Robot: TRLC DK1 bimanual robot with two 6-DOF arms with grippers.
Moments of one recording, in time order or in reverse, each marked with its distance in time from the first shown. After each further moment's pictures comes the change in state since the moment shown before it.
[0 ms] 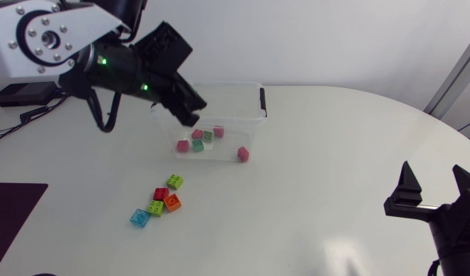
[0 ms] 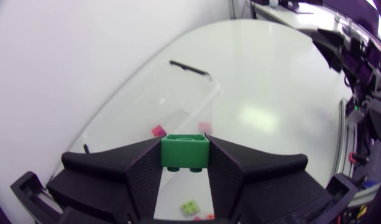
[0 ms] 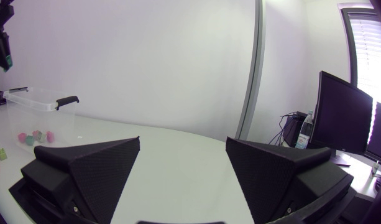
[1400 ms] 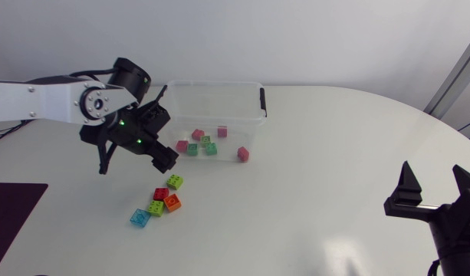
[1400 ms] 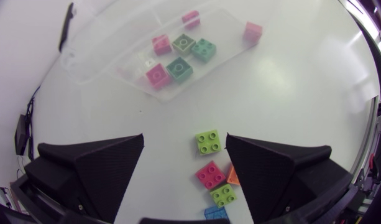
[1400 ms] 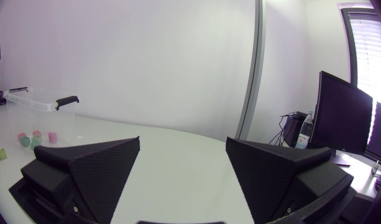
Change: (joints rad) left arm 0.160 0.159 -0.229 -0.027 -0.165 -0.101; right arm 0.000 0.000 0.000 0.000 0.000 0.000
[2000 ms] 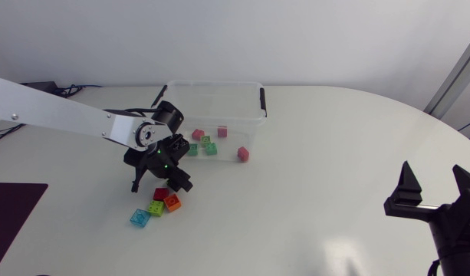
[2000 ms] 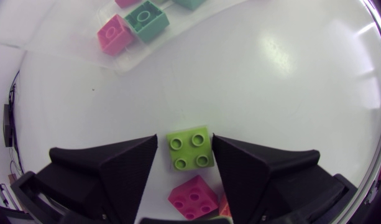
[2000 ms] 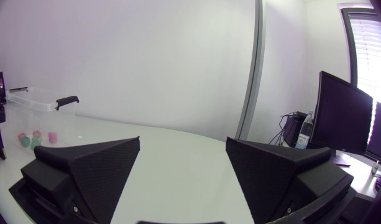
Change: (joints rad) left arm -0.062 0.268 0.000 0.087 -0.063 -0.082; right arm 0.000 0.000 0.000 0.000 0.000 0.000
